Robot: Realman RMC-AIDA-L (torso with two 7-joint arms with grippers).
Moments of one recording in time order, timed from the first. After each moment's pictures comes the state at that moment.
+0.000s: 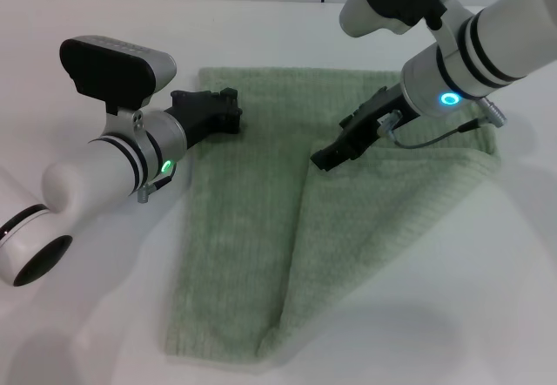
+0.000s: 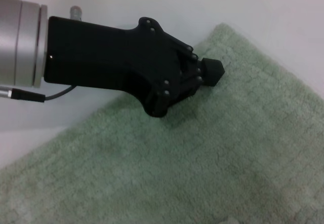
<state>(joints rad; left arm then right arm) -0.65 -2.08 -0.97 -0.38 2.82 0.38 -0.48 0.88 2.08 -1.52 -0.84 -2.37 -1.11 2.42</state>
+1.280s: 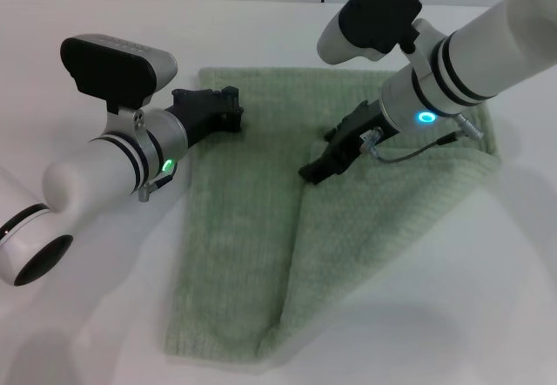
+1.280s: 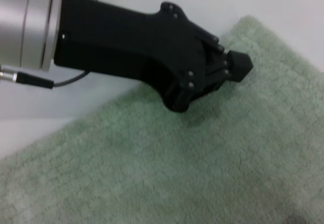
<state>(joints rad) -0.65 -2.08 -0.98 -0.39 2.82 0.38 -0.48 0.94 2.09 -1.60 -0.68 -2.29 -0.99 2.34</state>
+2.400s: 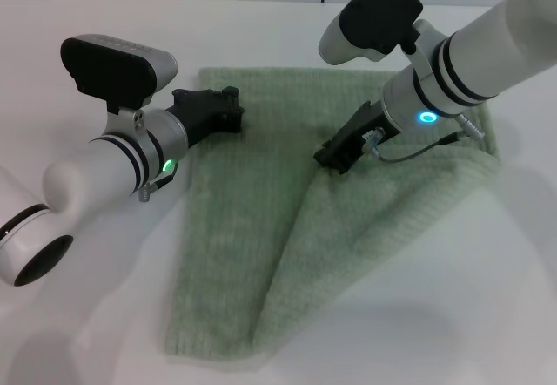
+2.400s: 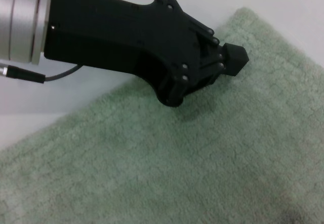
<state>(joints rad) -0.65 -2.08 -0.97 -0.39 2.82 0.38 -0.48 0.95 2.08 -1.59 -0.66 -2.29 -0.98 2.34</state>
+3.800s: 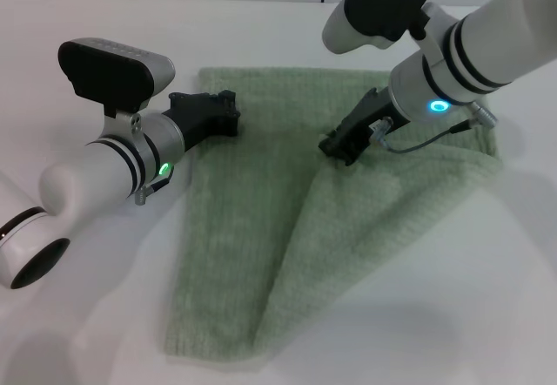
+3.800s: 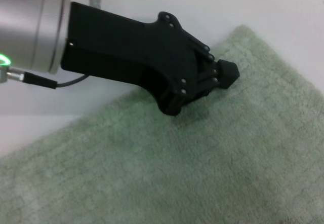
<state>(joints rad) -0.65 -2.08 -0.97 -0.38 2.82 0.38 -0.48 0.86 2.08 -1.60 -0.91 -2.39 -1.10 2.42</state>
